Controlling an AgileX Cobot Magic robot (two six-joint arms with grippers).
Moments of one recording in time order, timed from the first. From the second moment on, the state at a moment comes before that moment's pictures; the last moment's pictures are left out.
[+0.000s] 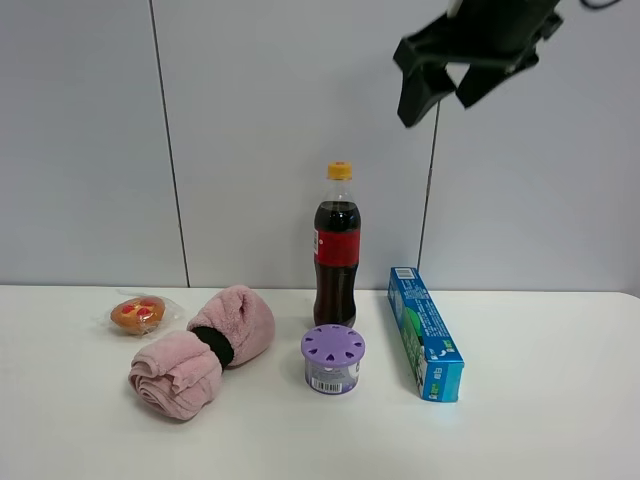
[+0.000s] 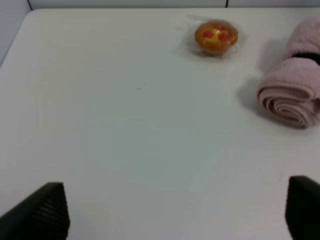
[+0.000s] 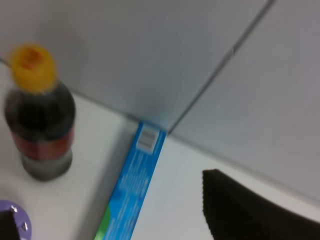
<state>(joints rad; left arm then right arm) -0.01 -0.01 -0.51 0.02 1.05 -0.04 0.55 1.53 -1.54 -0.19 0.80 -0.04</state>
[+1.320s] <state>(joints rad) -0.01 -0.01 -0.51 0.02 1.05 -0.04 0.04 0.56 -0.71 -0.01 0.86 -0.01</state>
